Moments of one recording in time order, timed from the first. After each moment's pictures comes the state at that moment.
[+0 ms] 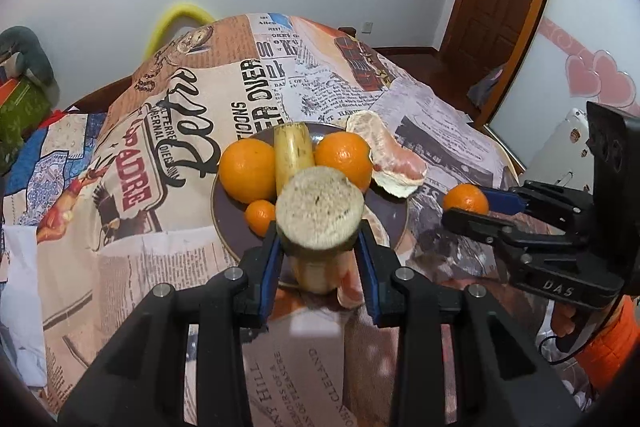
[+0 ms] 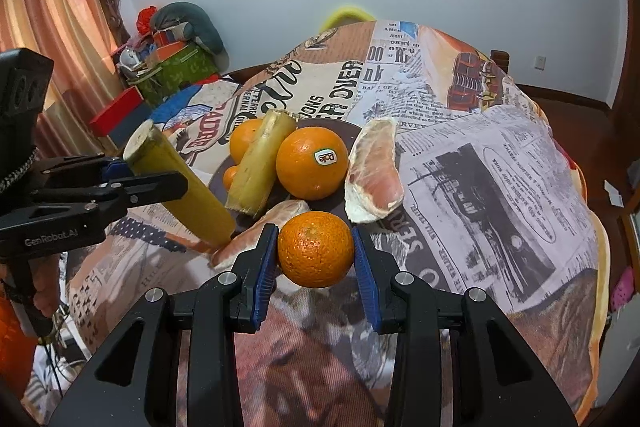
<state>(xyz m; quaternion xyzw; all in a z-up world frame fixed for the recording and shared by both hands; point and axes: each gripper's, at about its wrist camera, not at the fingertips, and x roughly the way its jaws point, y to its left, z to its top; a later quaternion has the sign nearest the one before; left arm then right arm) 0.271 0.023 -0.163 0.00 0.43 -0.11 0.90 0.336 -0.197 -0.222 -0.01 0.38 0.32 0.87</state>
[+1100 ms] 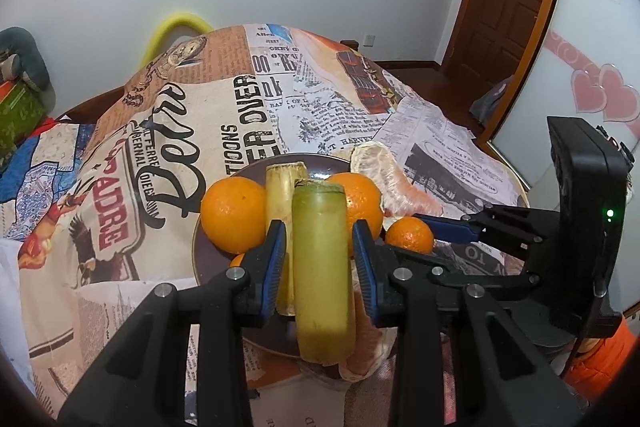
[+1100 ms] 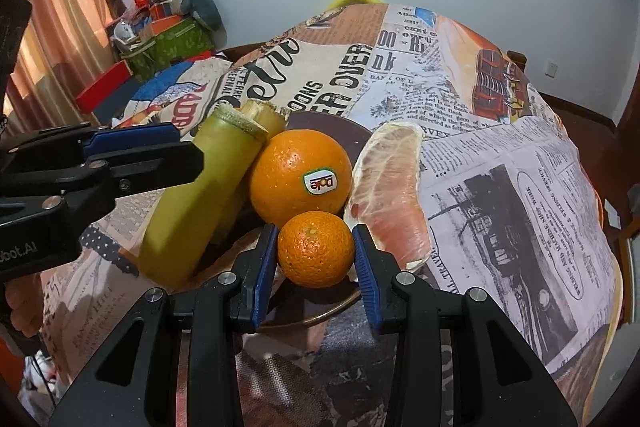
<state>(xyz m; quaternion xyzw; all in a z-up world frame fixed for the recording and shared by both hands) 0.316 0.016 -0.175 -0.01 0.41 -0.10 0.91 0.377 -0.163 -0.244 -0.06 0.40 0.32 0.86</state>
